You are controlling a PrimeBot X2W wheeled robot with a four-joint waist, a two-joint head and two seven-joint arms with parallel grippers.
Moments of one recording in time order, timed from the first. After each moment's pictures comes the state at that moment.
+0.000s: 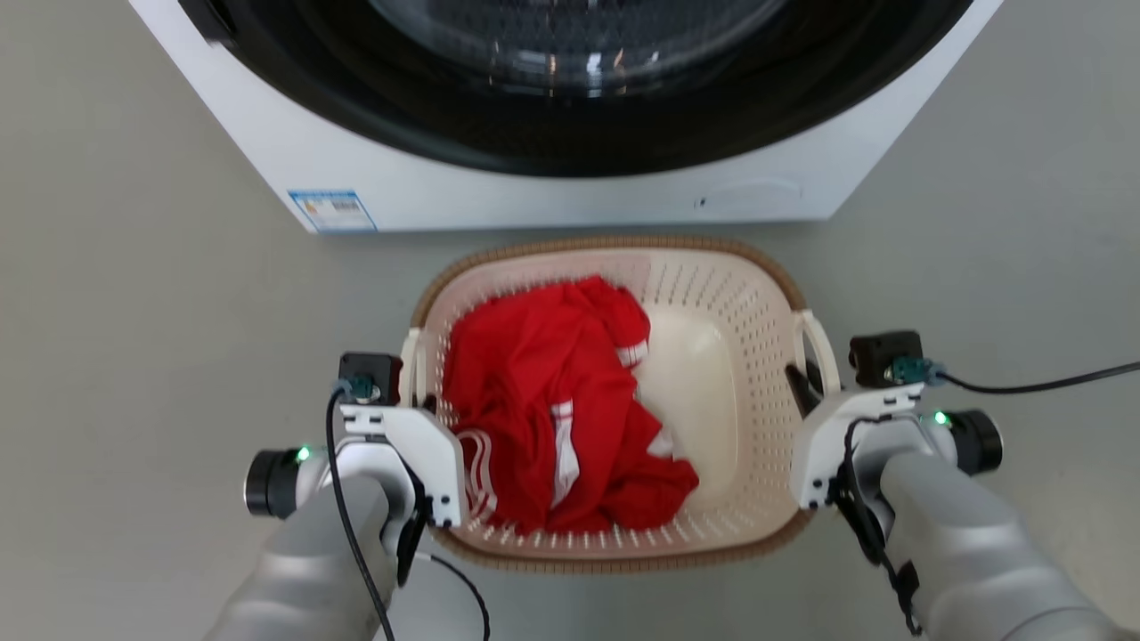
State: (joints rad) left arm -0.77 0.04 -1.01 1.26 -1.02 0.05 -0.19; right arm -0.77 -0.07 0.65 1.31 0.63 0.12 -0.20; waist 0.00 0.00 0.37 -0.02
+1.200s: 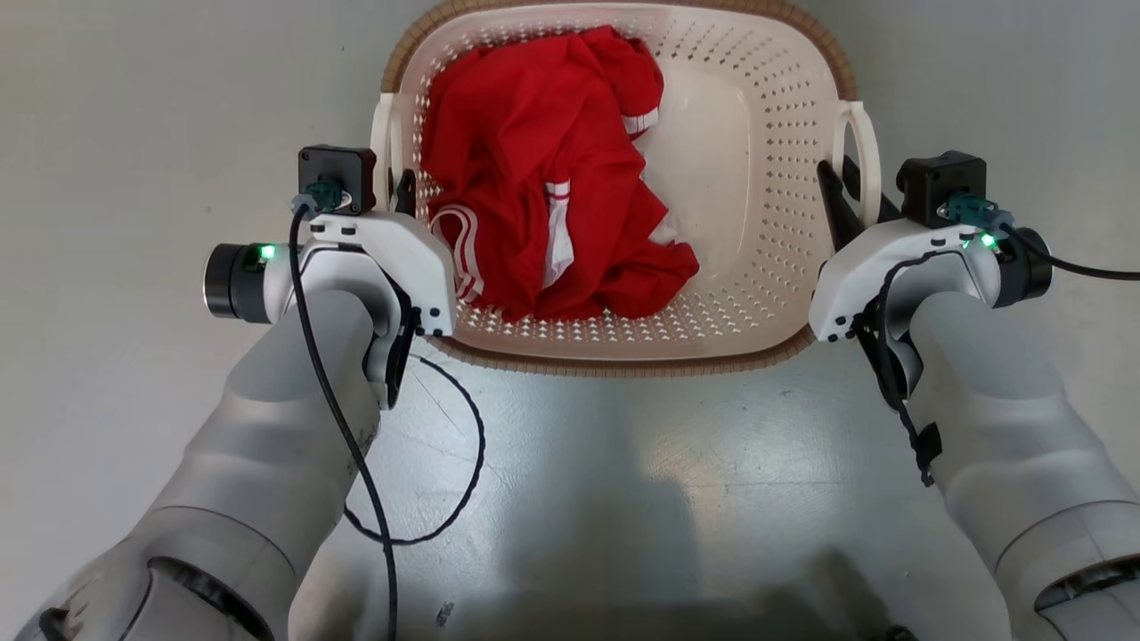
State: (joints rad) left arm -1.04 0.08 -0.87 1.18 -0.86 0.12 -0.25; right arm -0.97 -0.08 0.25 1.20 0.22 0.12 -0.25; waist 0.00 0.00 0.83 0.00
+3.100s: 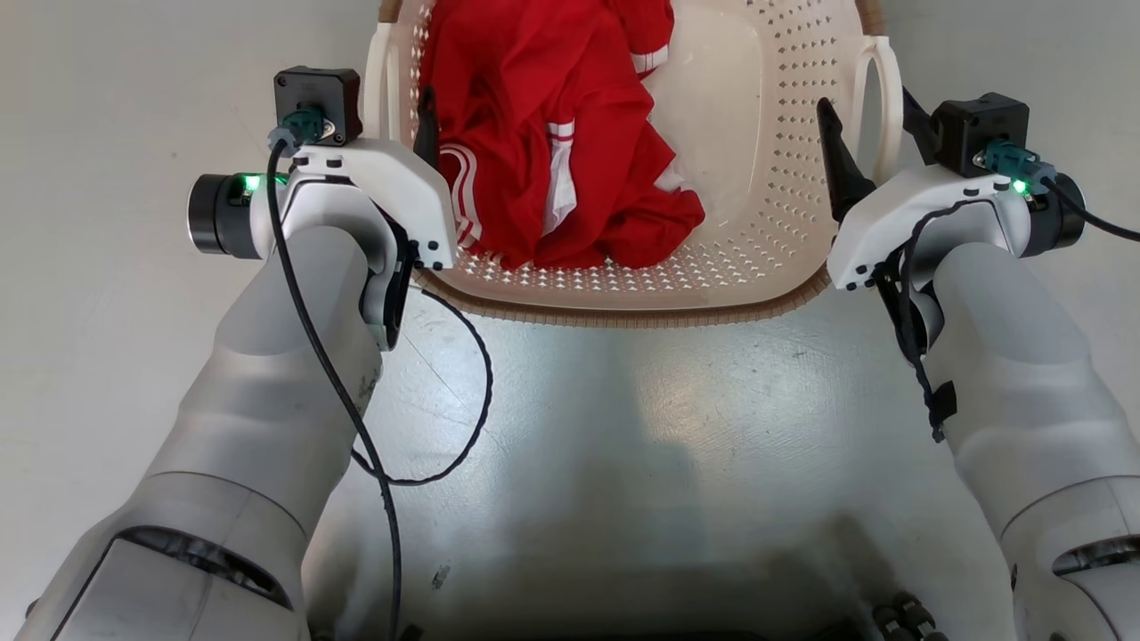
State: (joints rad) left arm -1.10 0.04 -0.57 1.17 -0.60 0.11 -0.25; right arm -1.01 -0.07 0.04 1.14 0.03 0.12 -0.25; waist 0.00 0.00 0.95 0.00
